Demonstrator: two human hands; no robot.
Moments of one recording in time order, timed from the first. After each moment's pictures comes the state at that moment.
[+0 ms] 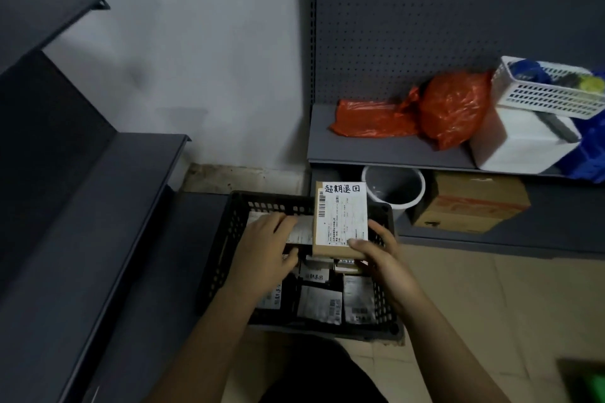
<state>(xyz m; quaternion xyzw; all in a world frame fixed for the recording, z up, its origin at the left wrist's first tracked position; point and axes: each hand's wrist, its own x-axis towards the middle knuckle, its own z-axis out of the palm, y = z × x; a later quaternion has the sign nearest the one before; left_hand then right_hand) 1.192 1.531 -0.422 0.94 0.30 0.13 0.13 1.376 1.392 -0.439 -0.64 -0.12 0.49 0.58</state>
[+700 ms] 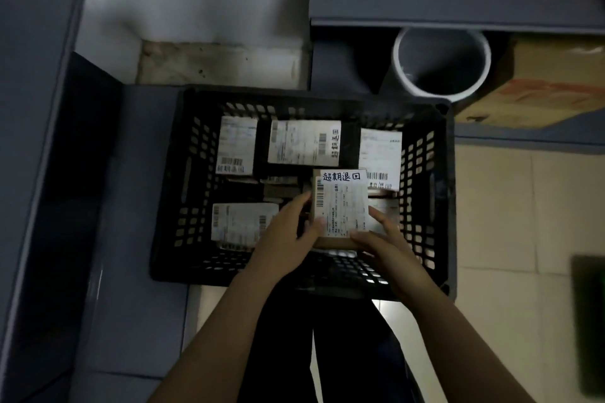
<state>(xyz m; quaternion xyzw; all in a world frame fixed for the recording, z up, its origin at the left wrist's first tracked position) 1.209 1.533 -0.651 0.72 0.43 -0.02 0.54 1.360 1.406 -0.635 -0.69 0.02 0.58 0.43</state>
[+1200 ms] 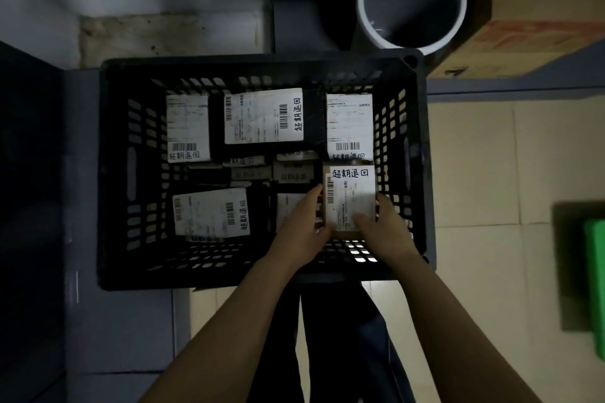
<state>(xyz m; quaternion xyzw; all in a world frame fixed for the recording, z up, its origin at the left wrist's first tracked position) 1.255 1.481 -0.710 0.69 0.38 -0.08 0.61 1.383 1.382 -0.681 -0.84 -0.08 0.48 0.26</state>
